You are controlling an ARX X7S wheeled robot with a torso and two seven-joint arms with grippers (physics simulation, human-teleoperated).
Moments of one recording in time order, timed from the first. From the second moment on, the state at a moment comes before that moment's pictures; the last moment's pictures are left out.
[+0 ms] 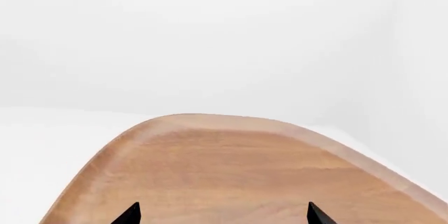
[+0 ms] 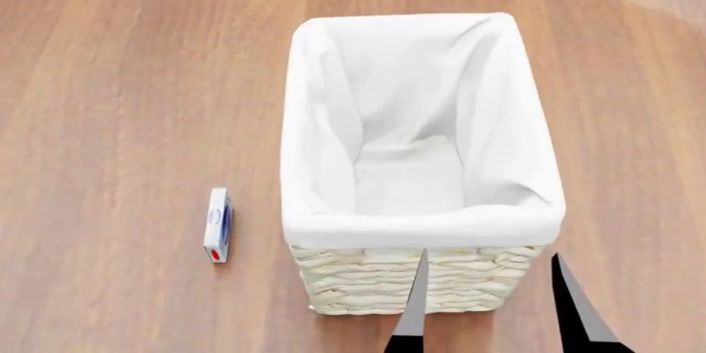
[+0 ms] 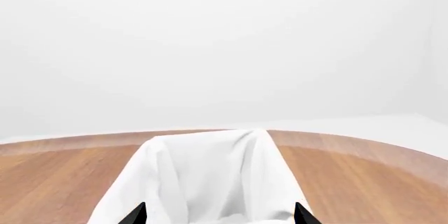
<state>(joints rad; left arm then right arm) 0.27 -0.19 -1.11 0.82 -0.89 -0.45 -0.73 -0.04 0.35 -0.22 -0.77 0.31 0.28 0.42</state>
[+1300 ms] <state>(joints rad) 0.20 -0.22 -1.01 0.60 -0.96 -0.58 -0.89 -0.03 0.38 -0.25 -0.78 0.33 0.28 0.45</state>
